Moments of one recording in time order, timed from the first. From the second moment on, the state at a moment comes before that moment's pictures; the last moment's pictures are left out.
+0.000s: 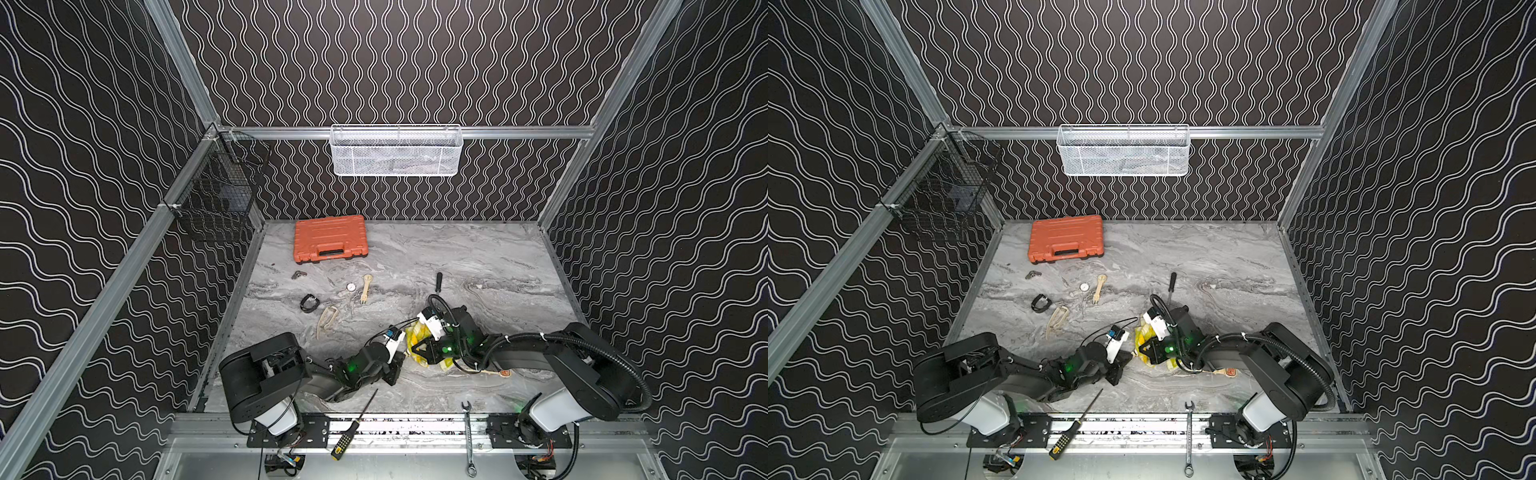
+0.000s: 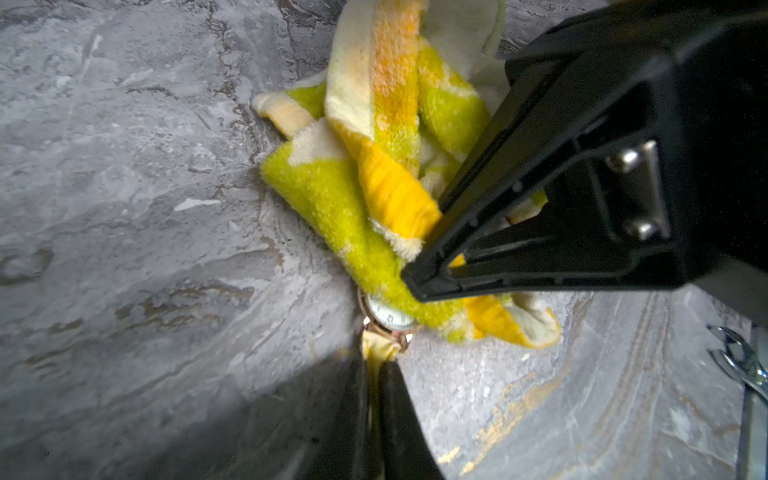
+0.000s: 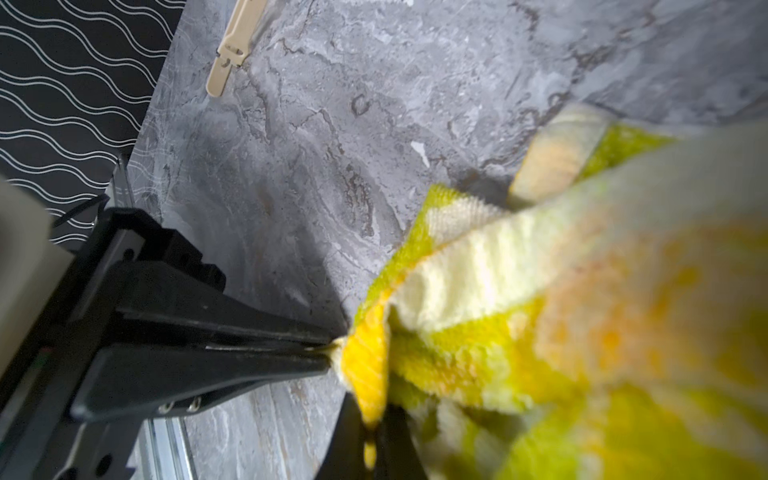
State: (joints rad) left arm -1.05 1.60 0.30 0.64 -0.11 -0.40; right arm 0.71 1.55 0.46 0.30 -0.43 0.41
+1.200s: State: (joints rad) left arm -1.03 1.54 0.39 0.43 -0.10 -0.34; right arm 0.53 1.51 0.45 0.23 -0.42 0.47
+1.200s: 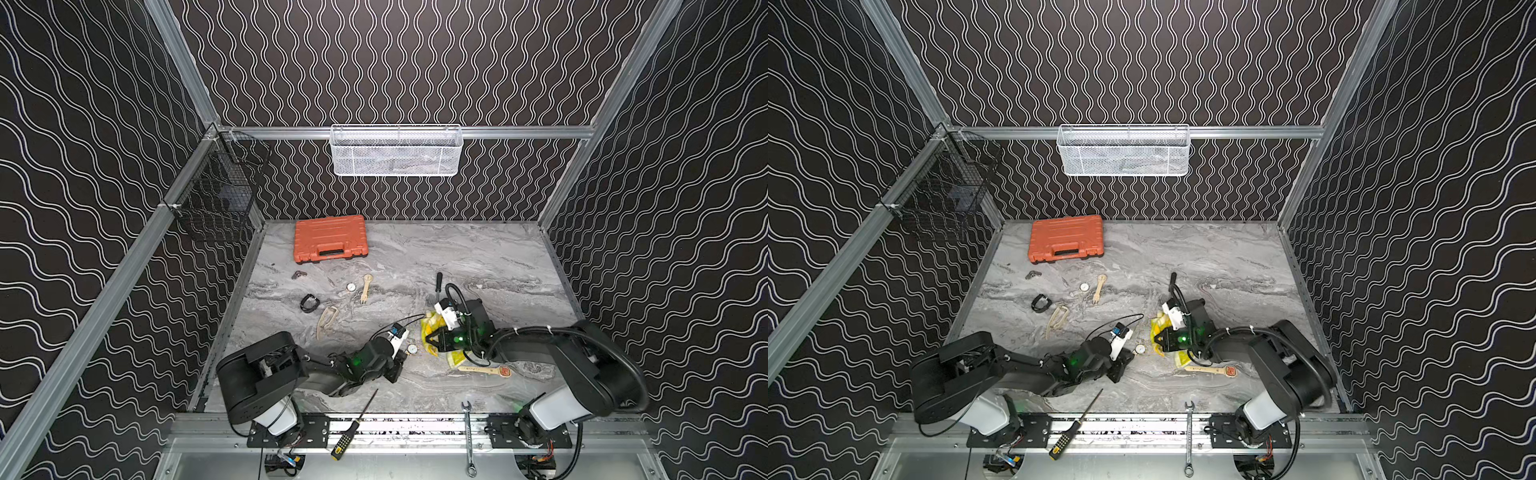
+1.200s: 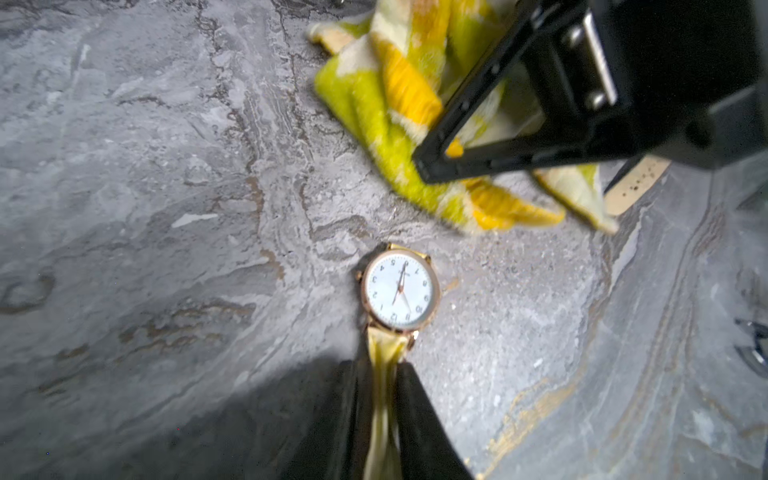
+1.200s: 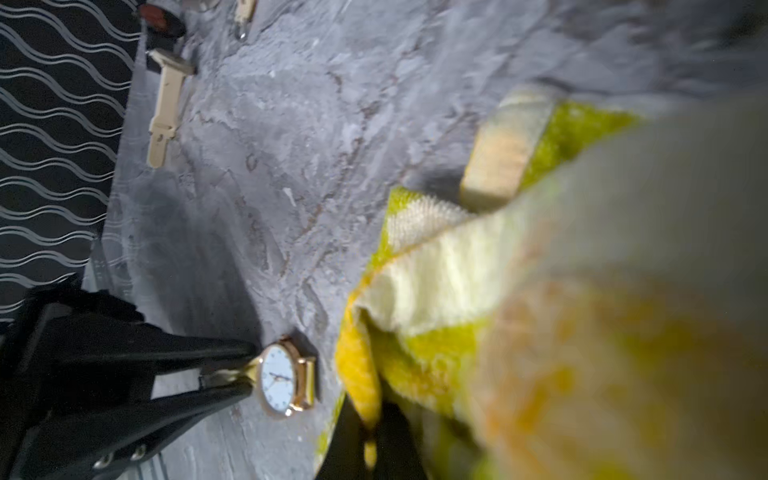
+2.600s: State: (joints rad) left arm -0.92 1.73 0.82 -0.11 -0.18 -0.20; right arm 0.40 1.29 0.38 0.15 -0.37 0.47
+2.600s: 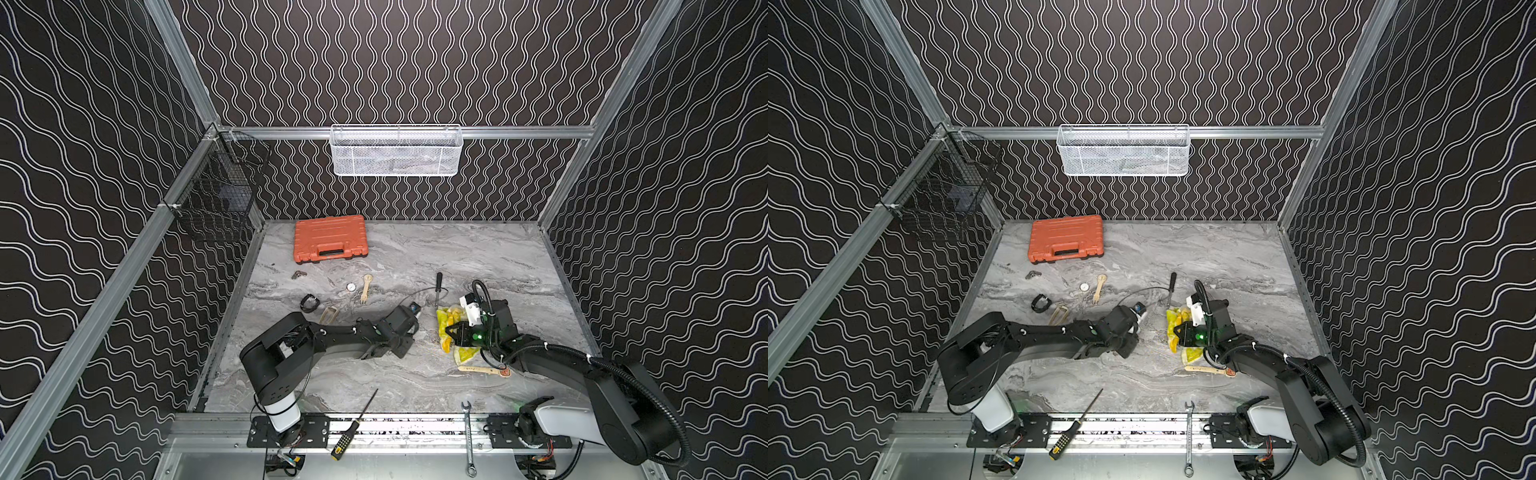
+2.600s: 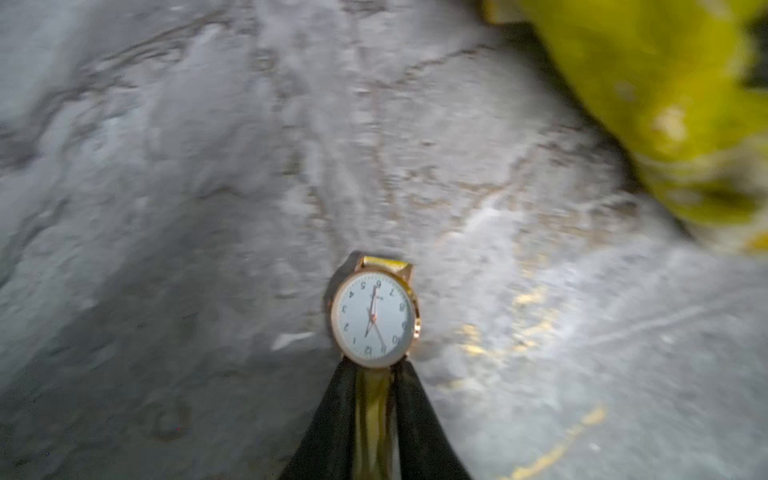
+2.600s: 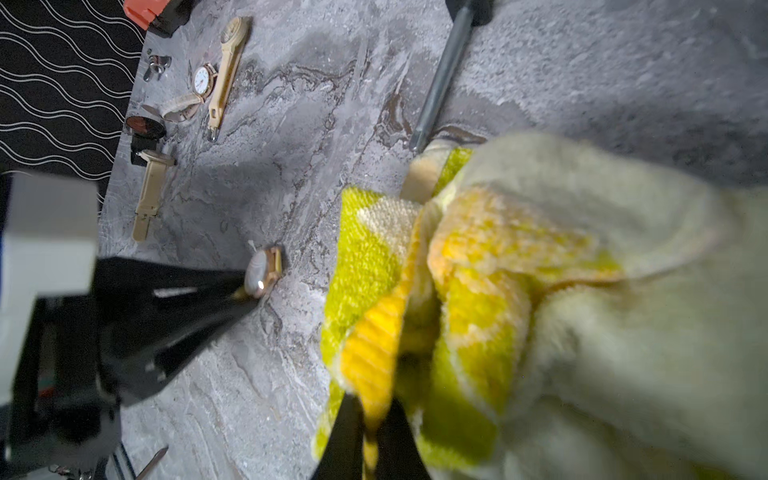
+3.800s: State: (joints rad) left arm -0.52 1.44 0.74 -0.15 -0.23 -0.48; right arm 0.39 1.16 0.44 0.04 -0.43 0.48
